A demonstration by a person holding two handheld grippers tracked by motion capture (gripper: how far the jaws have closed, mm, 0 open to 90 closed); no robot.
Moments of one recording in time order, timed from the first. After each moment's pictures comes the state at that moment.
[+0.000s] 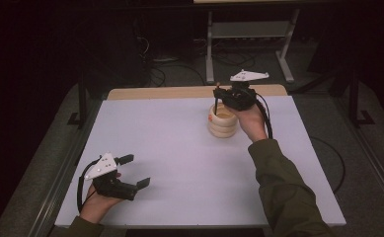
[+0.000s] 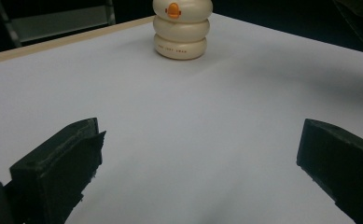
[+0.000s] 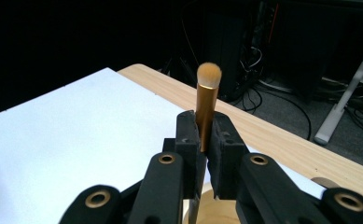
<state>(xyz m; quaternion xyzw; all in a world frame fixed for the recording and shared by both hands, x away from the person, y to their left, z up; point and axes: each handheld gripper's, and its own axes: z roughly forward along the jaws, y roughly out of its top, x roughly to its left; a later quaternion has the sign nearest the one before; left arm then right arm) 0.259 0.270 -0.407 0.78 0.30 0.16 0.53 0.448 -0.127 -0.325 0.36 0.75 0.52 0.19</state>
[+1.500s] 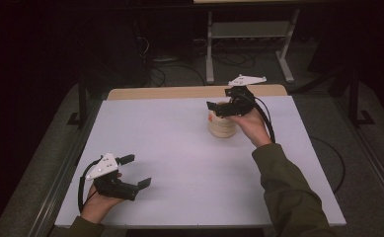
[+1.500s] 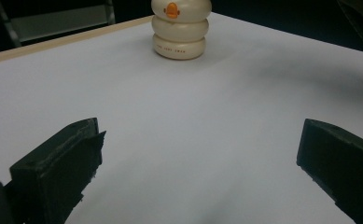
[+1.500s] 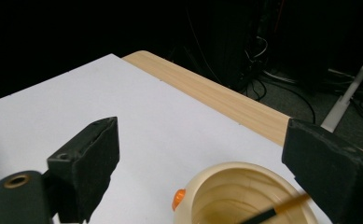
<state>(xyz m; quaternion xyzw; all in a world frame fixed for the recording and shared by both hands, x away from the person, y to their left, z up) 0.258 0.267 -0.406 0.78 0.30 0.16 0.53 0.442 -0.124 -0.334 0.36 0.76 0.50 0.18</state>
